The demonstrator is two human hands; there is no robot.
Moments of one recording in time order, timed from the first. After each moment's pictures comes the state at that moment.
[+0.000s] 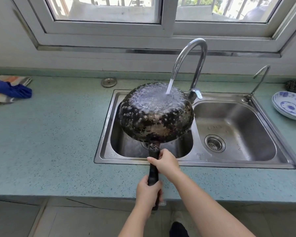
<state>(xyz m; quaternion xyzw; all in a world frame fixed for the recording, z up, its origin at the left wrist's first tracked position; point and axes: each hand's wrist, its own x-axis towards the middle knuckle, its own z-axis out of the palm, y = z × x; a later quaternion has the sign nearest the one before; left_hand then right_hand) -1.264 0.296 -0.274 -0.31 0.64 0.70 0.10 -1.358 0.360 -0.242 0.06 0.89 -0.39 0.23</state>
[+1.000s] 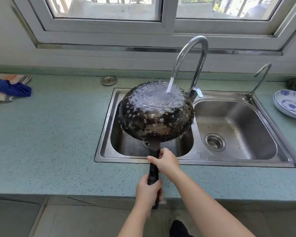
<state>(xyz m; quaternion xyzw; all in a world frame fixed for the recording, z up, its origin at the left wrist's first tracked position) -1.262 0.296 -0.270 -0.30 0.63 0.71 0.10 -1.359 0.361 -0.252 0.05 0.89 -0.39 0.22</state>
